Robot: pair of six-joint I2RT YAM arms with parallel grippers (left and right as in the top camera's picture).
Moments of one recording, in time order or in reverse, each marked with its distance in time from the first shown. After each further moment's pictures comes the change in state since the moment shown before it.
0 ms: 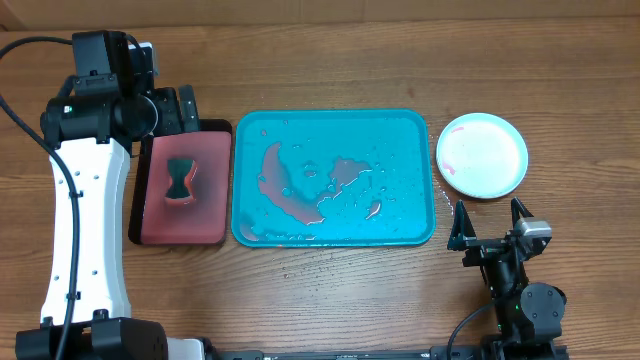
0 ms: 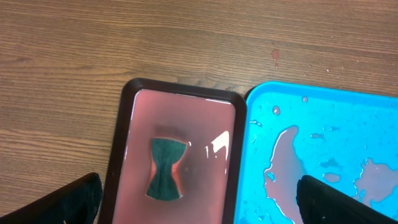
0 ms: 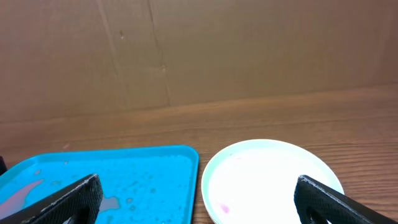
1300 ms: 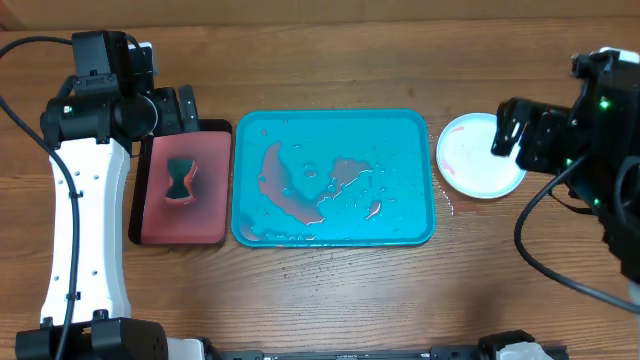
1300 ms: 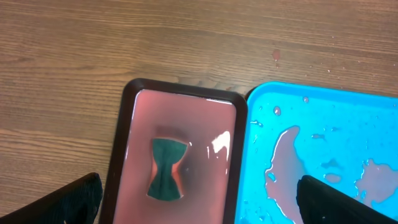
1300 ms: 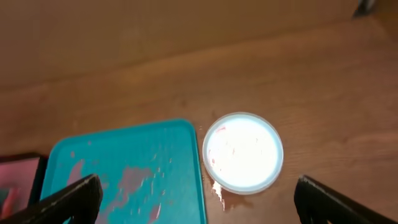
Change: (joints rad) left arm 0.000 0.000 0.000 0.001 -0.004 0.000; right arm 0.108 1.202 1.810 -1.248 0.181 0.149
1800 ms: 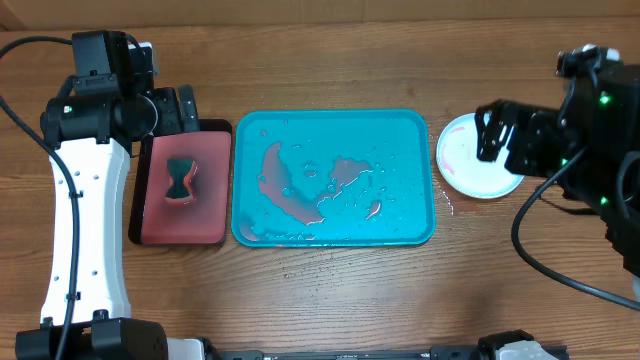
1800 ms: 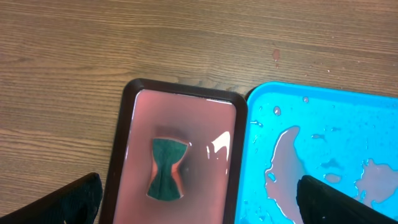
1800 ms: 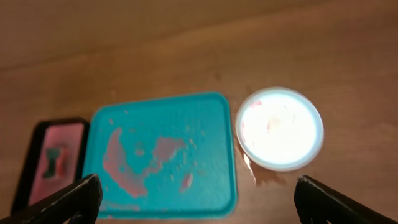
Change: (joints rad) left arm 0.000 0.000 0.000 0.000 0.000 0.000; right arm 0.019 0.057 0.103 -0.146 -0.157 0.030
